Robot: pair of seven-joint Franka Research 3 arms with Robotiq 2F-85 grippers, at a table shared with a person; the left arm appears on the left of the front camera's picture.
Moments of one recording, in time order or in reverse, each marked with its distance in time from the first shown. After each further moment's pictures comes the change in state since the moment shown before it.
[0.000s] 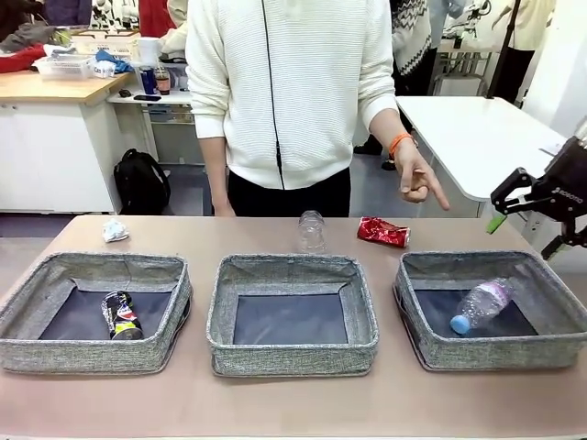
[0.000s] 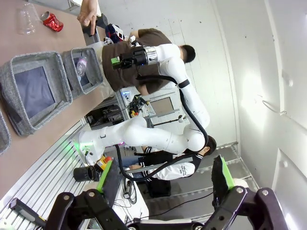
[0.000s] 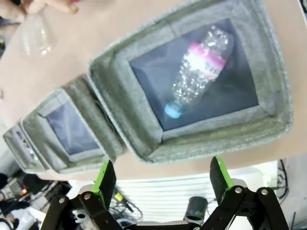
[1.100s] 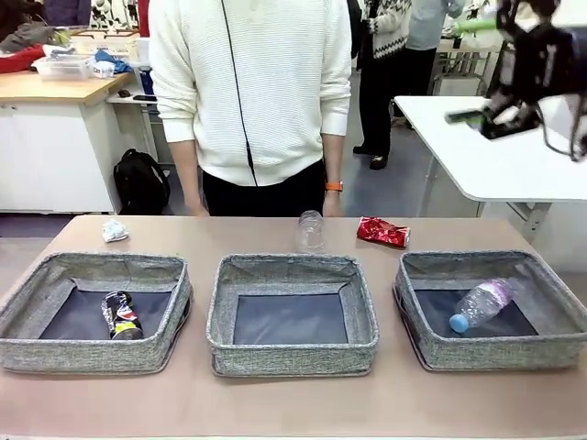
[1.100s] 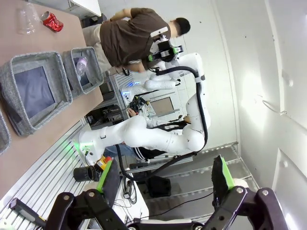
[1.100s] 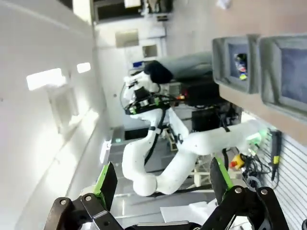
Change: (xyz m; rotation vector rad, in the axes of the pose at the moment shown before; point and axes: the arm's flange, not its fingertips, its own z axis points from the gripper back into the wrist) left arm 0.000 0.000 0.000 0.000 0.000 0.000; right arm -0.045 0.084 0.089 1.042 0.303 0.218
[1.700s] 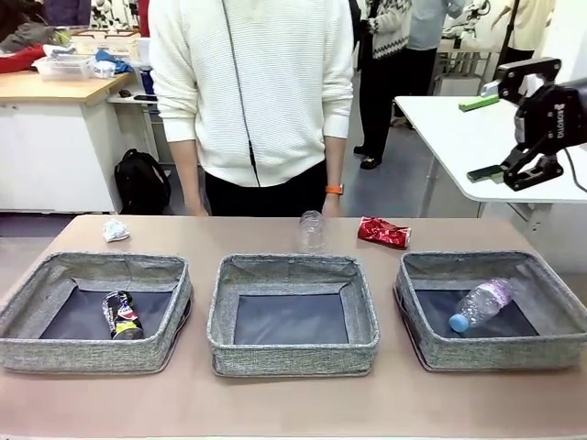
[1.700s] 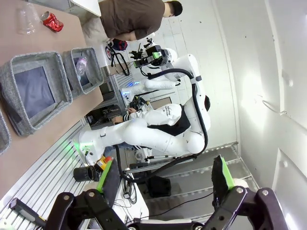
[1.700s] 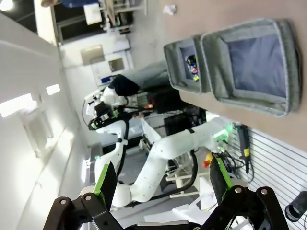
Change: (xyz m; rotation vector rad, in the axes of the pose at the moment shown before) left arm 0.000 0.000 0.000 0.000 0.000 0.000; right arm -0.002 -0.043 0.016 -0.172 -0.052 -0.071
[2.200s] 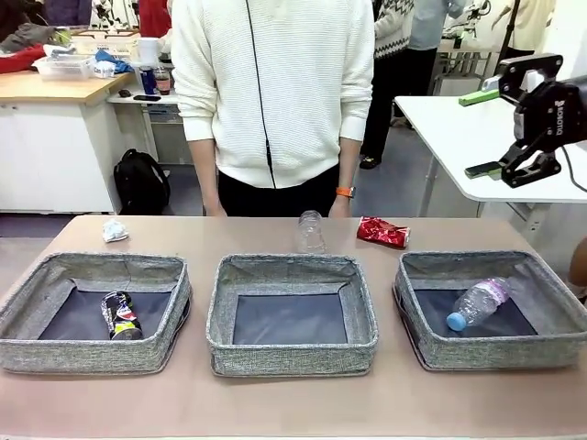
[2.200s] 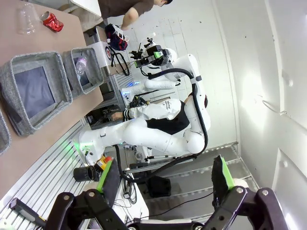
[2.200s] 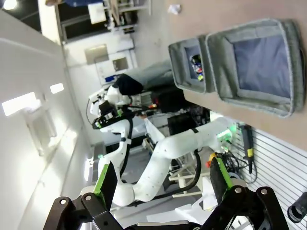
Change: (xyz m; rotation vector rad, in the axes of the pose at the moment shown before) left arm 0.000 0.000 0.000 0.000 0.000 0.000; right arm 0.000 0.002 0.000 0.017 0.003 0.000
